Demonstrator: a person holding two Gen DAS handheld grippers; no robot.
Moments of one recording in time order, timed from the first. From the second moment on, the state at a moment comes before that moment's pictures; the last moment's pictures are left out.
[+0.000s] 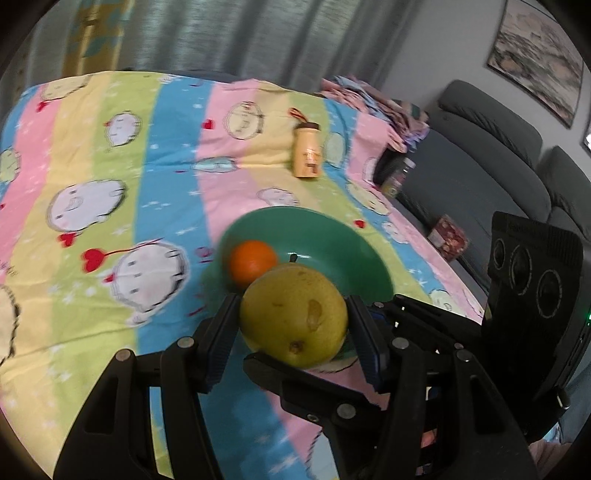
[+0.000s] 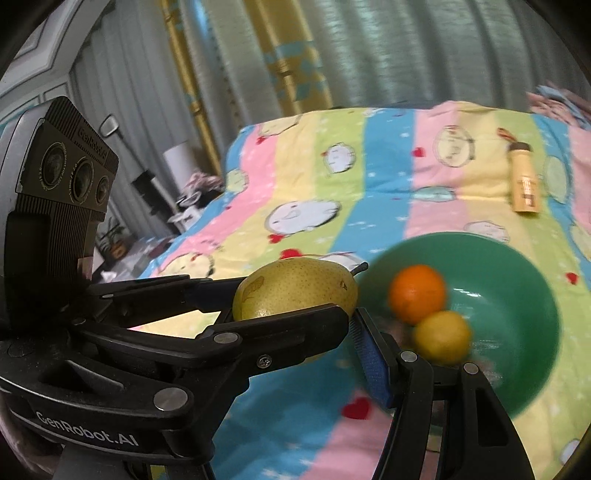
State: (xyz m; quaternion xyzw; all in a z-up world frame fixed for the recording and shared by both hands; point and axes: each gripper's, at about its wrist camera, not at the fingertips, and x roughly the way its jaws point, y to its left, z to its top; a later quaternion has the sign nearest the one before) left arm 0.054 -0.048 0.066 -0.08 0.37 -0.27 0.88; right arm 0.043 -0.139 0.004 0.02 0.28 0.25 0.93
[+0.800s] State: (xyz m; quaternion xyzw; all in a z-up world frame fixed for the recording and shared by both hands) left arm 0.132 -0.129 0.018 -0.10 0.47 -0.31 0.82; right arm 0.108 -0.211 -0.023 -0.01 0.41 0.16 0.90
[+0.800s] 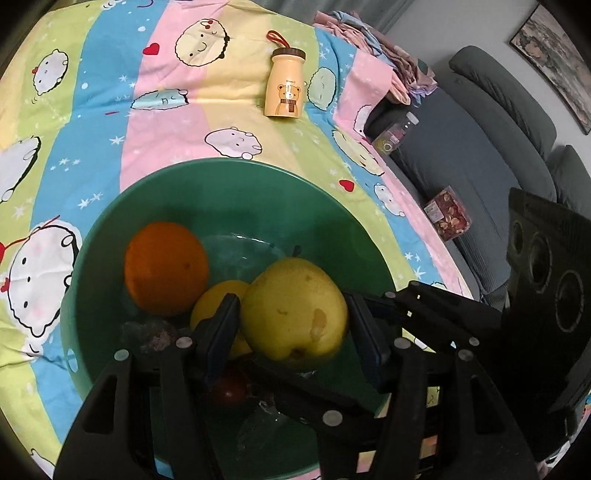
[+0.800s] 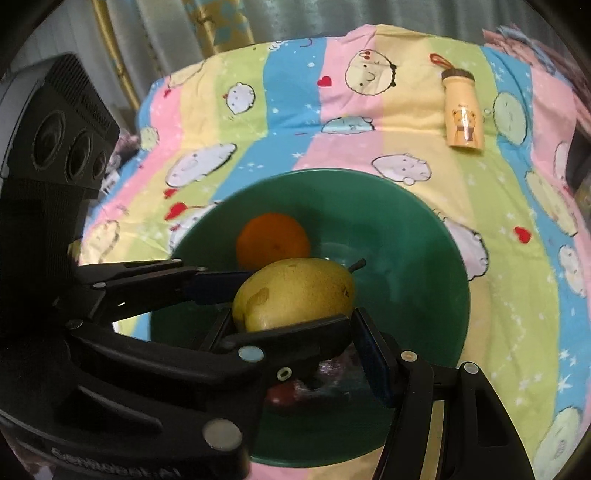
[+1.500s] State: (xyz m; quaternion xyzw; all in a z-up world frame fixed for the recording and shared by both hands) left arm 0.084 -0.077 0.080 -0.06 0.39 -0.20 0.90; right arm 0.051 -0.237 0.021 -0.02 0.36 0.10 0.93
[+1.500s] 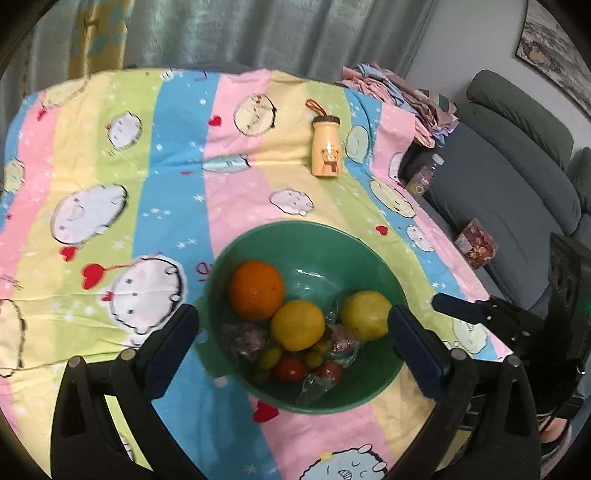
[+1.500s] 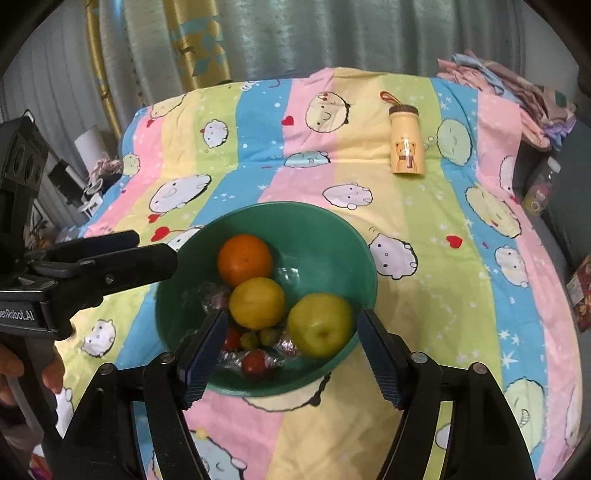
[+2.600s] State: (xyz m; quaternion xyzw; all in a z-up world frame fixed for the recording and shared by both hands) left arm 0.047 -0.068 0.125 0.01 0.39 -0.11 0.92; right arm 0.000 -0.211 0.079 -0.06 0.32 0.12 0.94
